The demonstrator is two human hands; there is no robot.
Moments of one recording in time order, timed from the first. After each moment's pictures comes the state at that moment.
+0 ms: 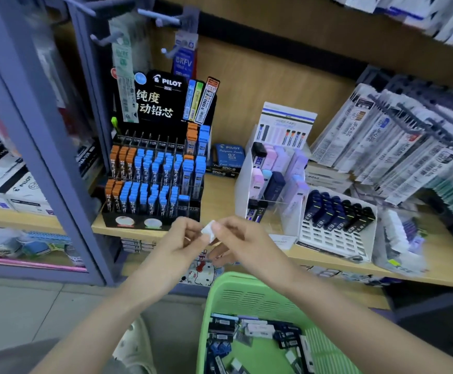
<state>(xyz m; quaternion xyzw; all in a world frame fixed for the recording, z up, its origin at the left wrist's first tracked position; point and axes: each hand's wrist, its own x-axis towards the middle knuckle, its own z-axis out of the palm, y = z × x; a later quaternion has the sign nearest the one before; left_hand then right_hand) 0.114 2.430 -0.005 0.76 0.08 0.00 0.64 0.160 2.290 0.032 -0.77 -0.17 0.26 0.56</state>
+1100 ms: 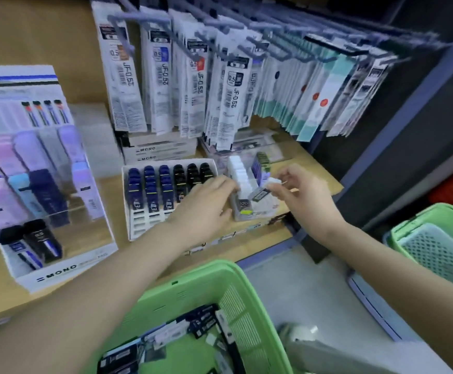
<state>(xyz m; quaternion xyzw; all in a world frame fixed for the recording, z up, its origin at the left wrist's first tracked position) 0.277 2.122 -0.006 0.91 -0.35 0.01 0.23 0.232 1.933 0.022 -0.92 0.05 -0.13 0.38</state>
